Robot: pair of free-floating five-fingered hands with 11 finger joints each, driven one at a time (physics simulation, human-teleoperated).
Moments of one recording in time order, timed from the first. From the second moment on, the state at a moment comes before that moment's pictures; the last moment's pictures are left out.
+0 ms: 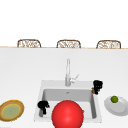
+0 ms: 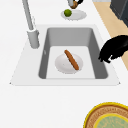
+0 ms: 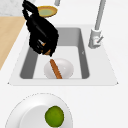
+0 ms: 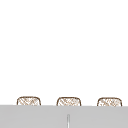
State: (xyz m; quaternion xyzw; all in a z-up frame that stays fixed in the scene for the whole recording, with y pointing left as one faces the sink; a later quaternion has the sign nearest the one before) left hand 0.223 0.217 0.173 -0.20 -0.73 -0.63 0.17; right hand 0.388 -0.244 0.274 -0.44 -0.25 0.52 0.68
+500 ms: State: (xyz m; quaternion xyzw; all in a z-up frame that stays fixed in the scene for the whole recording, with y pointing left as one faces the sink) left hand 0.223 0.217 0.173 -0.20 -0.73 -0.63 0.17; right hand 0.366 -0.180 0.235 -0.43 -0.27 0.53 0.68
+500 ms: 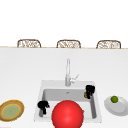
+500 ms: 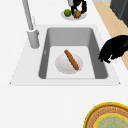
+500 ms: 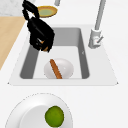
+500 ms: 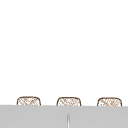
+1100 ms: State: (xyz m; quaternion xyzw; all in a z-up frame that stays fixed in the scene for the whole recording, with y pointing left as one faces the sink) left hand 0.223 0.217 0.173 -0.20 -0.73 -0.63 0.17; right hand 0.339 -0.112 0.145 -0.43 -0.27 0.53 0.68
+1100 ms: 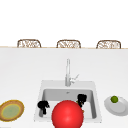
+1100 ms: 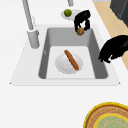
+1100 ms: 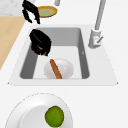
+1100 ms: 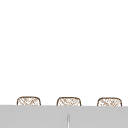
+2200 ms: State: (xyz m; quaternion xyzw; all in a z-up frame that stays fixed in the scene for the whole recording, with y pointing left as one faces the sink) left hand 0.223 0.217 0.173 -0.20 -0.73 -0.63 0.17; right hand 0.415 -0.020 -0.016 -0.41 -0.29 0.52 0.69
